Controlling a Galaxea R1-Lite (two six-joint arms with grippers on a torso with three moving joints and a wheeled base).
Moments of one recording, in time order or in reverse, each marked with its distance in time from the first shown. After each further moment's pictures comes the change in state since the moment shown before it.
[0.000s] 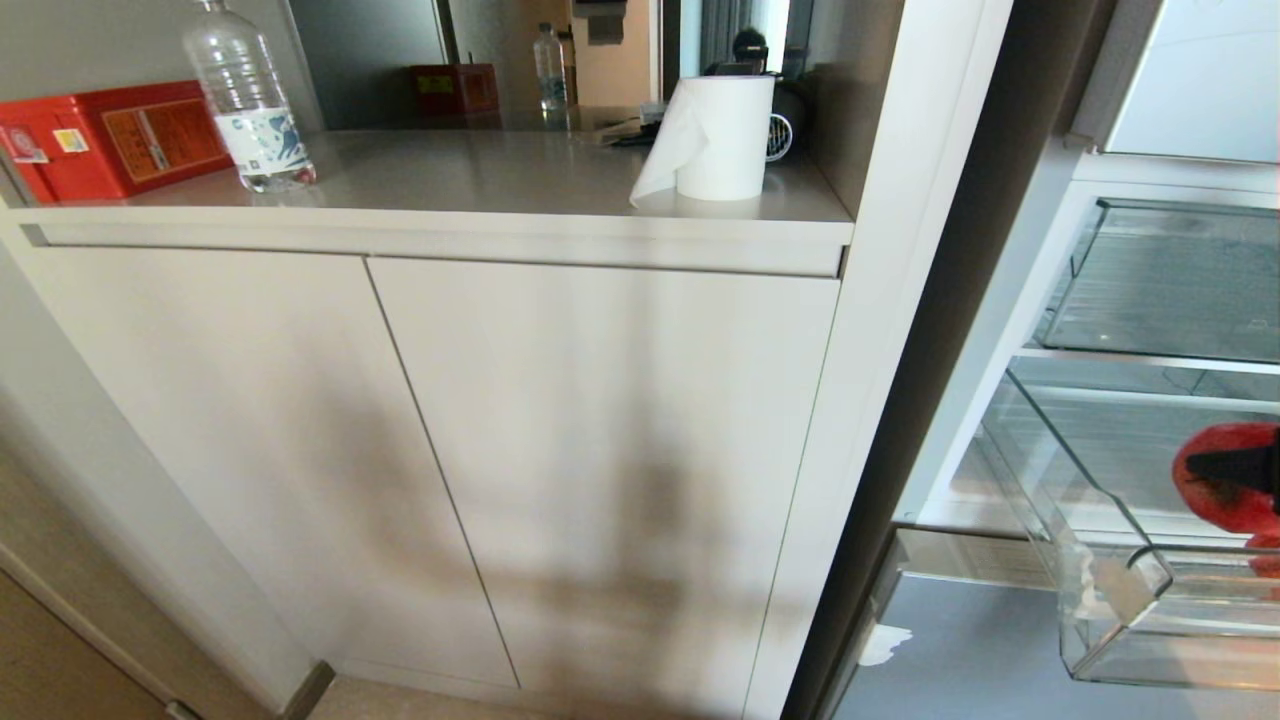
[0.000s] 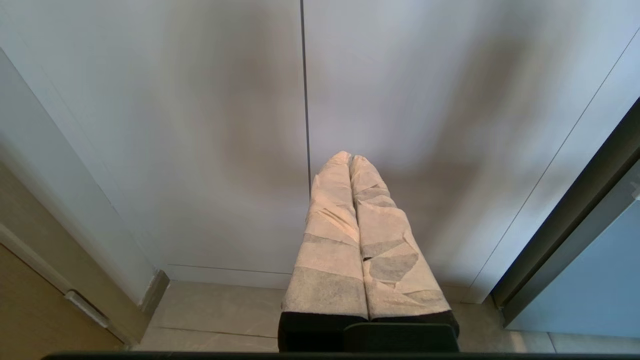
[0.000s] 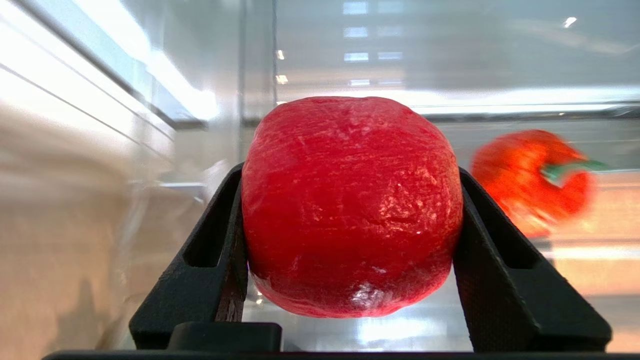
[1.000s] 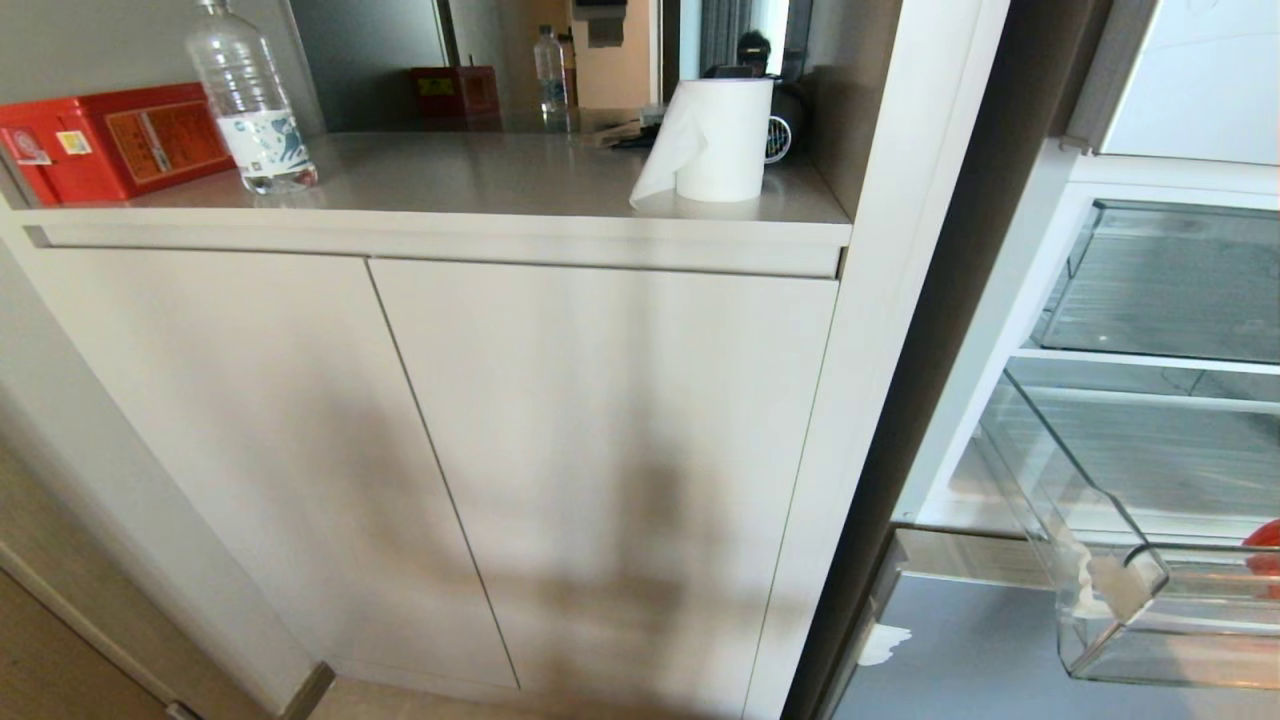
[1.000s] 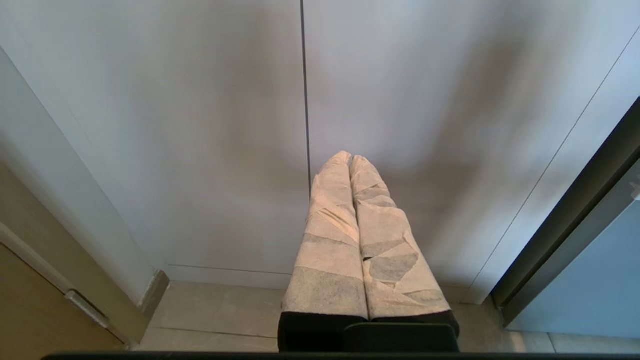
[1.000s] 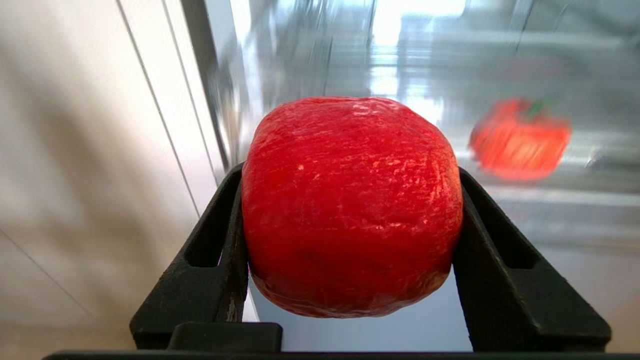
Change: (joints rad) left arm 0.000 0.000 0.000 0.000 0.000 0.000; right arm 0.138 -0.957 0.861 -0.502 -0.023 -0.033
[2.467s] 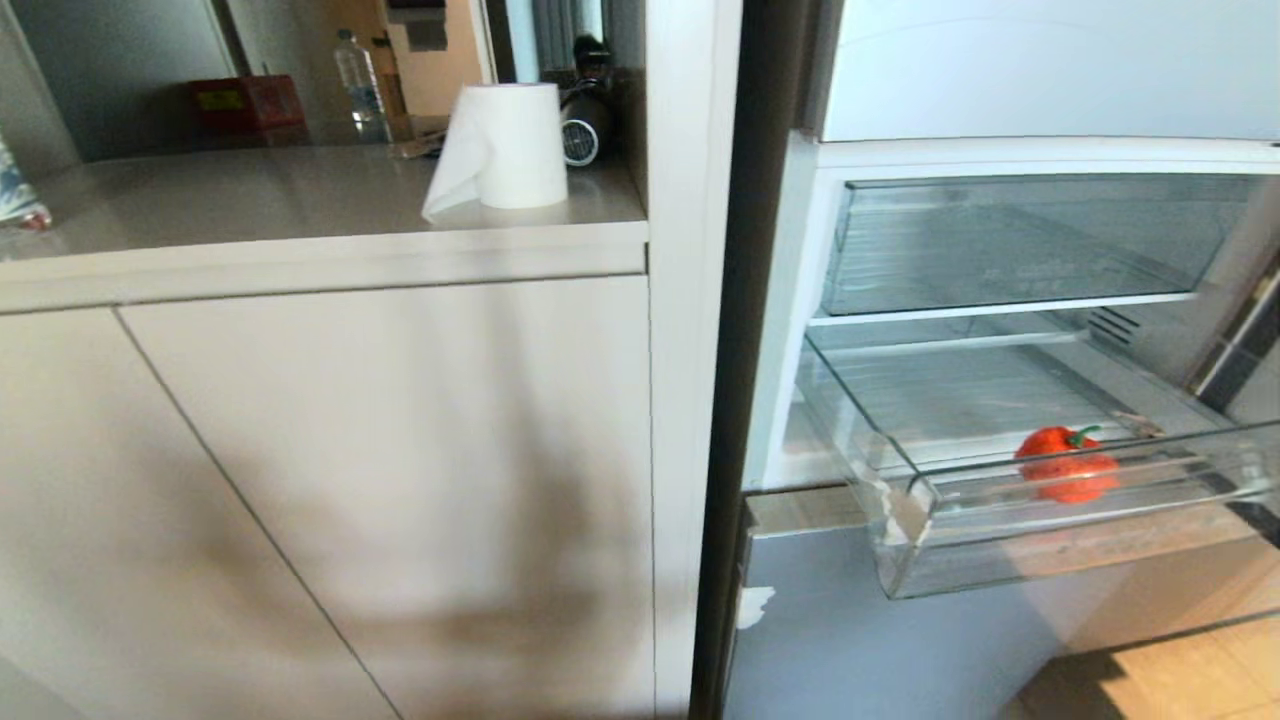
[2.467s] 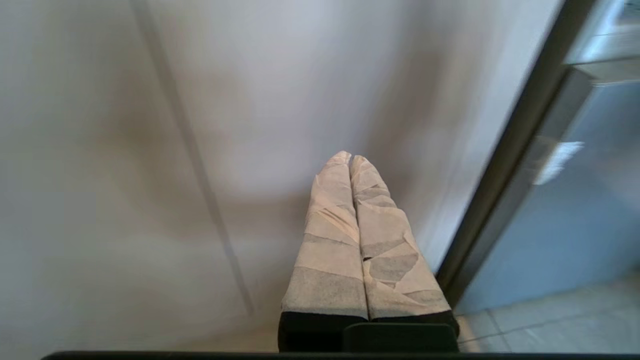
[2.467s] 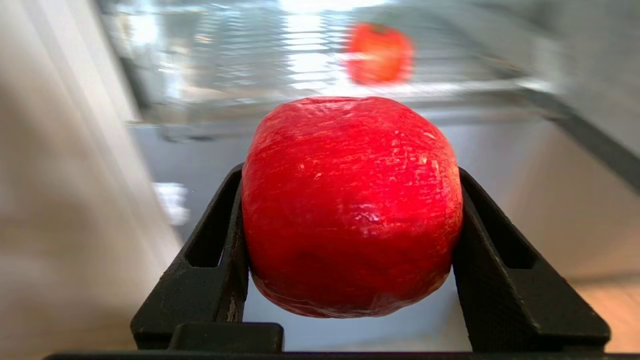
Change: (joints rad) left arm 0.000 0.000 0.000 0.000 0.000 0.000; right arm 0.007 -0.224 0.069 0.120 0.054 -0.015
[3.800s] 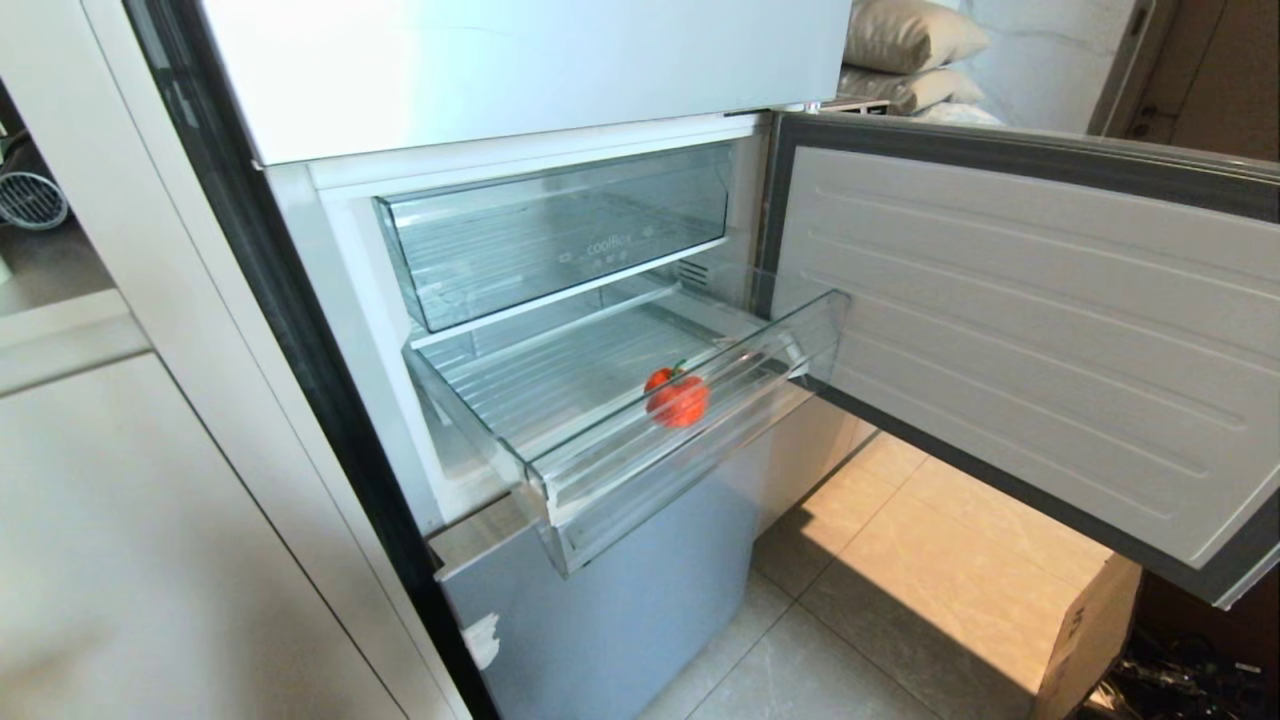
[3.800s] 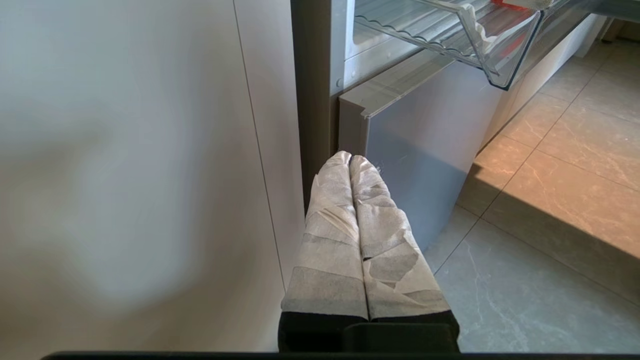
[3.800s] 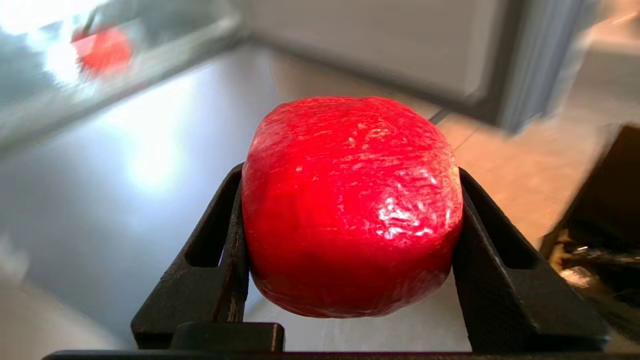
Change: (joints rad) left arm 0.000 0.000 0.000 0.000 0.000 0.000; right arm -0.006 0.065 -0.021 -0.012 -0.036 0.178
